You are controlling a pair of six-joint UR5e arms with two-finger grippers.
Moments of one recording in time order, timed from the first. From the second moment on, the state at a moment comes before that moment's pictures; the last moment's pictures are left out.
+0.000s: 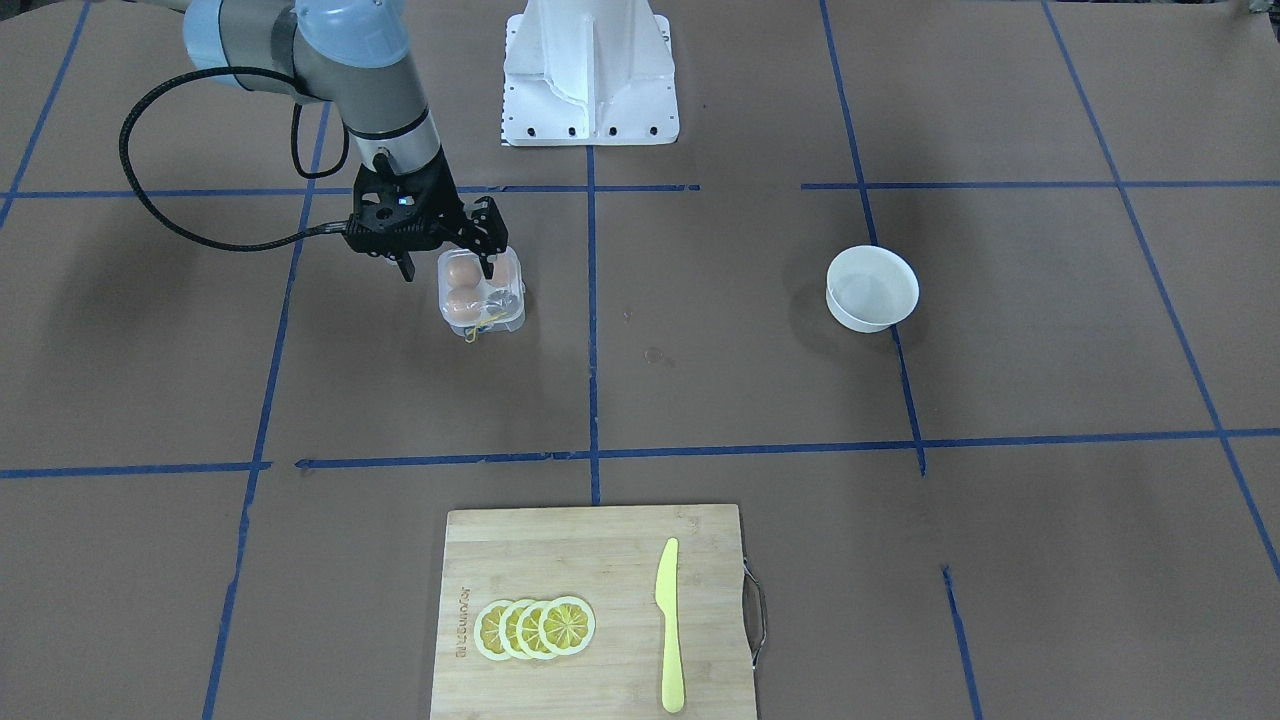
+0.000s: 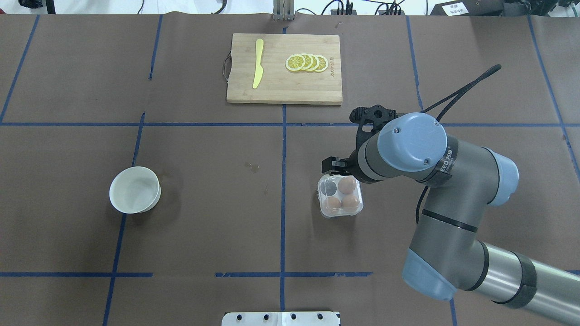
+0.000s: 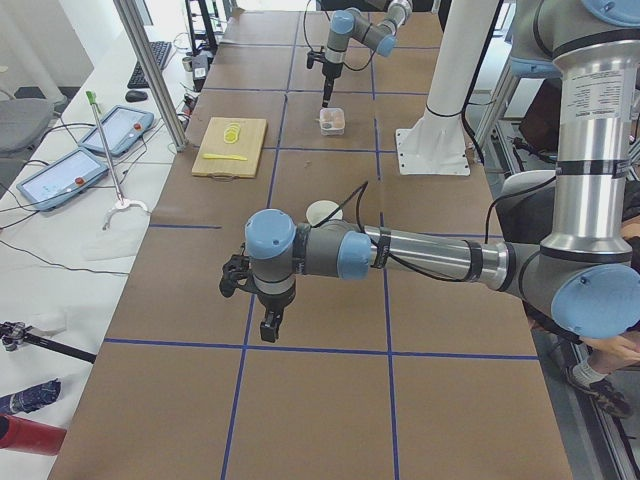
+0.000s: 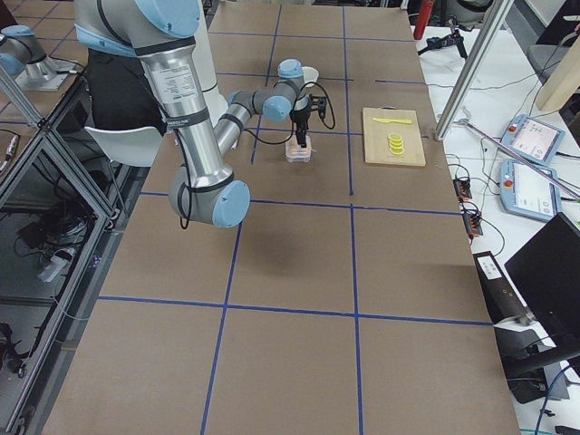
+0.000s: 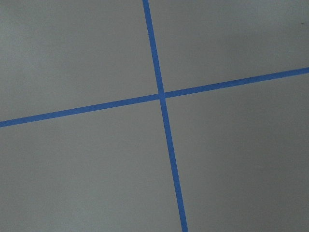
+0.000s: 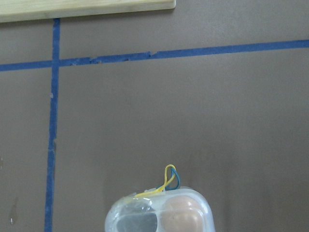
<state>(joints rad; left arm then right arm) -1.58 -1.53 -1.74 -1.53 -2.33 0.12 0.53 -1.12 1.94 -1.54 1.77 1.28</state>
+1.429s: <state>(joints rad) -1.58 -1.52 -1.74 -1.53 -2.32 0.19 1.43 -1.53 1.85 -1.82 2.27 -0.16</state>
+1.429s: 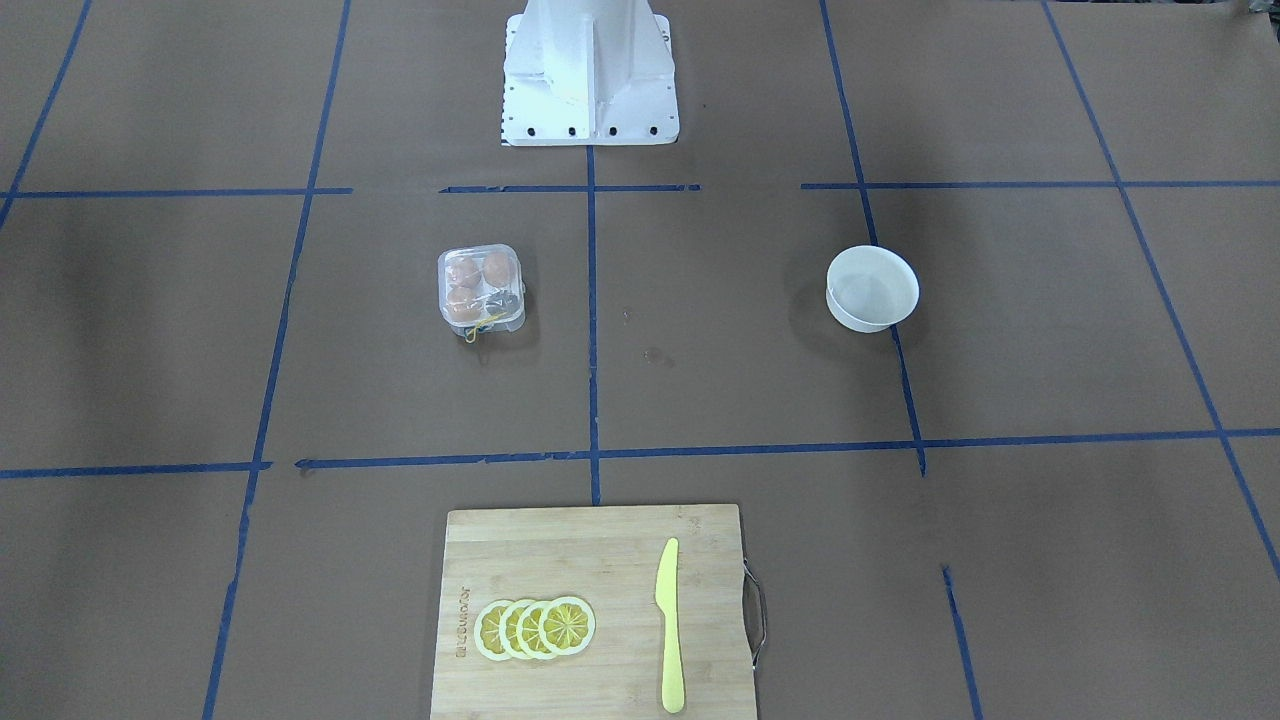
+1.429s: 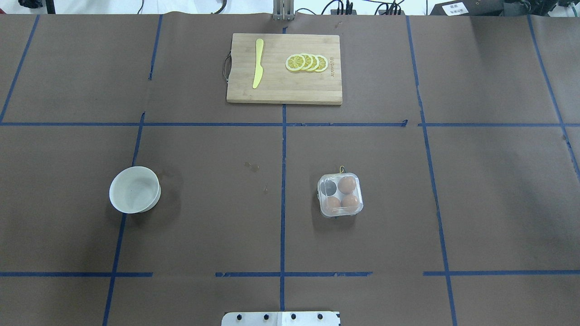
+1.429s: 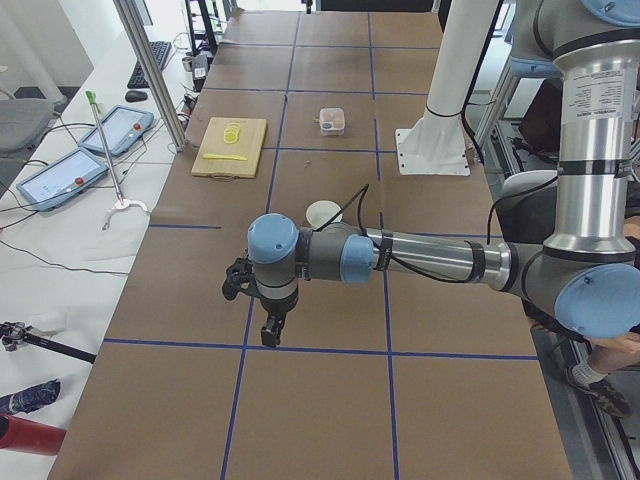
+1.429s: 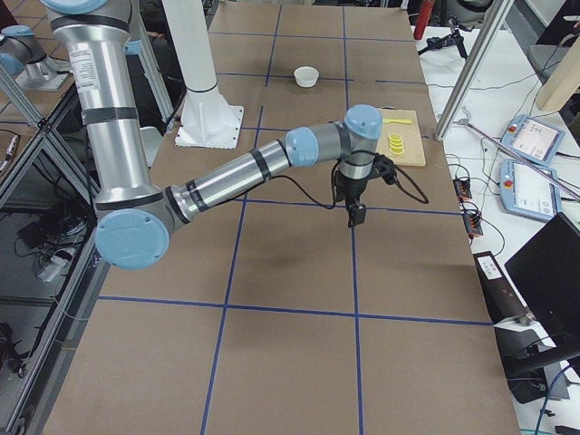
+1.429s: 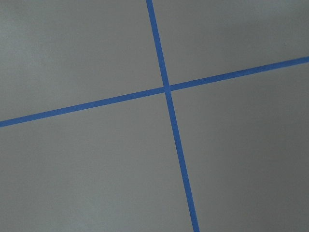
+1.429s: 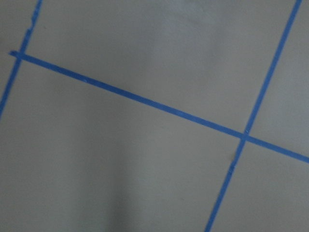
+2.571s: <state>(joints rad) -1.58 -1.49 -1.70 -1.53 -2.44 0.19 1.53 -1.69 1.84 -1.82 2.27 -0.21</state>
